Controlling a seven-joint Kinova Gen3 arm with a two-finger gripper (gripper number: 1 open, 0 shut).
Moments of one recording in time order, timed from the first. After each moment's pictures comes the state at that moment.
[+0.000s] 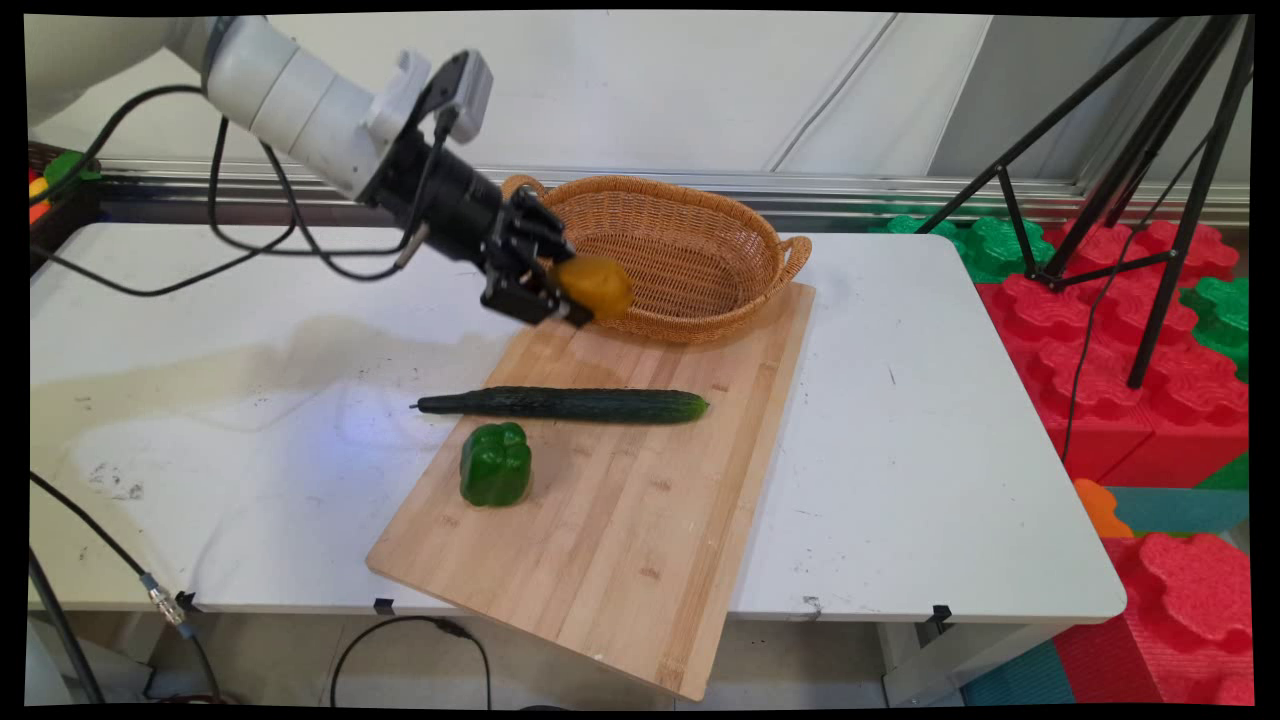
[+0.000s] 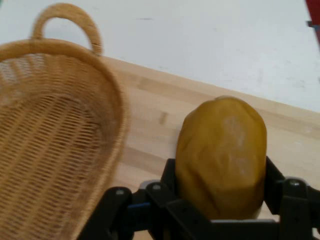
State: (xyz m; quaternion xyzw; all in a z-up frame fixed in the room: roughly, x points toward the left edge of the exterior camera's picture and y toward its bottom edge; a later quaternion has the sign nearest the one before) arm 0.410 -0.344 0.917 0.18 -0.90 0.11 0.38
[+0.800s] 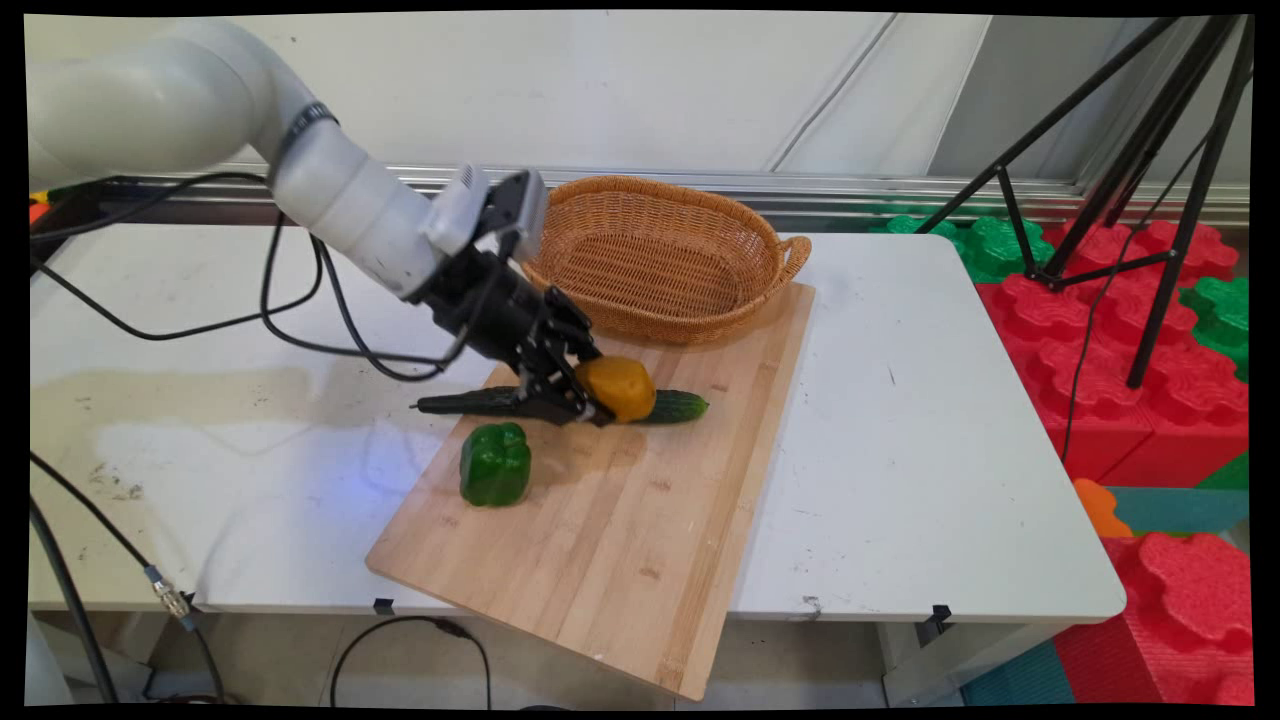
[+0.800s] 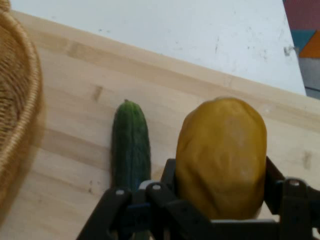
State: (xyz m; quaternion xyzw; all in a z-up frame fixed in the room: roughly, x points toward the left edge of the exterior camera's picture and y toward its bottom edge) arm 0.355 -0.319 0.862 0.18 -0.92 0.06 0.35
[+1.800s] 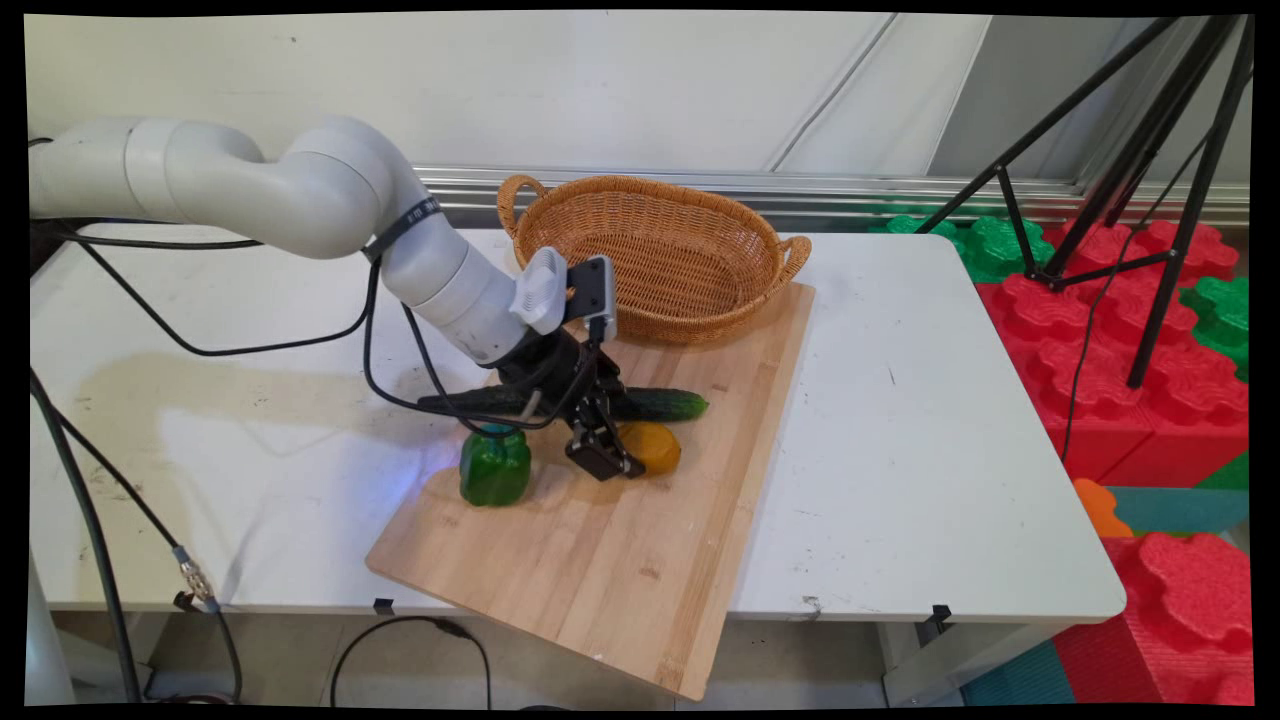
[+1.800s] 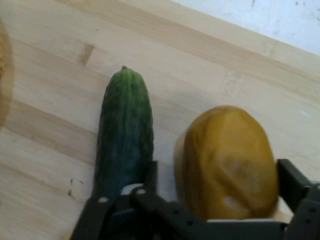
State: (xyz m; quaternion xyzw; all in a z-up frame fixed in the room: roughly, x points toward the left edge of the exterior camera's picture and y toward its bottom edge) arm 0.304 -0.337 0.794 0.22 -0.93 0.06 0.30
